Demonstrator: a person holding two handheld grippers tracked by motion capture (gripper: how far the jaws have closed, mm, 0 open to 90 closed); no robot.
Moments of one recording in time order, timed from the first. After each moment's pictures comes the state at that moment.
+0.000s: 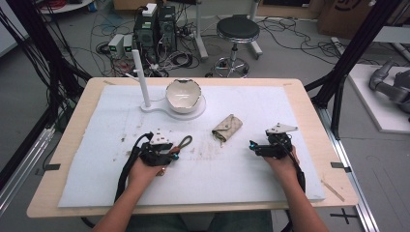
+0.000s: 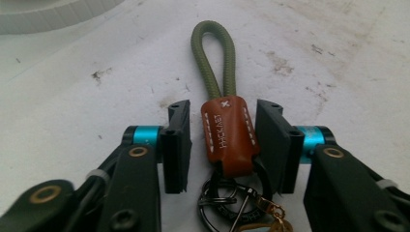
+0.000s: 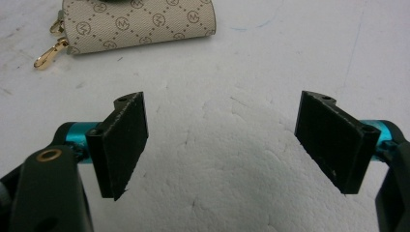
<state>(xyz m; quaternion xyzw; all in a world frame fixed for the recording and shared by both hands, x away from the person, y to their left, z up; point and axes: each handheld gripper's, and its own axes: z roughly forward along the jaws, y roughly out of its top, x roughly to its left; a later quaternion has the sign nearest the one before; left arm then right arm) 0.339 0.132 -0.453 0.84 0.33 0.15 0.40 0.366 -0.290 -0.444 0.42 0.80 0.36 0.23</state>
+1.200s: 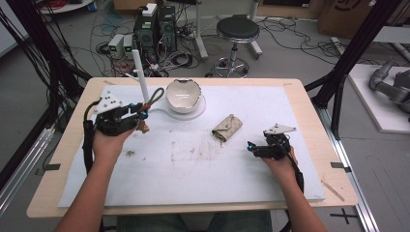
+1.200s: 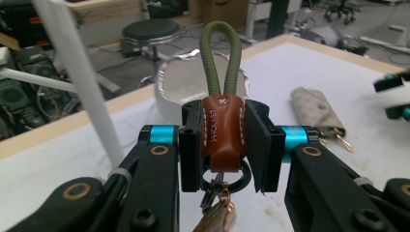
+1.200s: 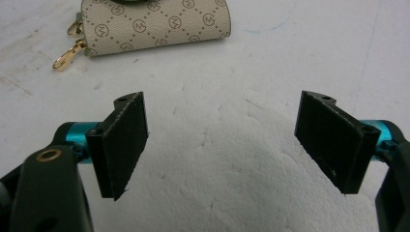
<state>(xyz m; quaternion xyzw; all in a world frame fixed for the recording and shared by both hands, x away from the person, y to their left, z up) 0.349 0.214 -0.335 0.73 0.36 0.26 0.52 0.362 -0.284 -0.442 0.42 0.80 0.36 0.22</state>
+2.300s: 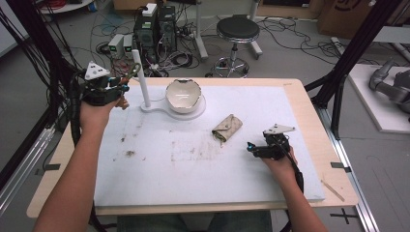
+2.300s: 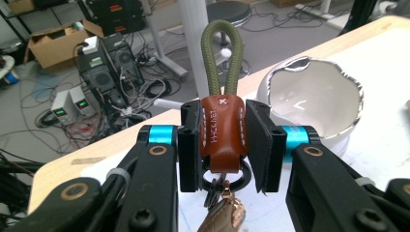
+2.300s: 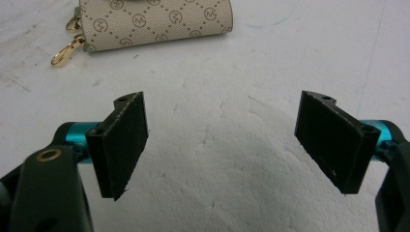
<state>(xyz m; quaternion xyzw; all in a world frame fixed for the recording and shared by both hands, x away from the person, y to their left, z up) 0.401 0.248 -0.292 0.72 0.42 0.35 0.43 0.364 -0.283 -0.444 0.42 0.81 0.35 0.22</state>
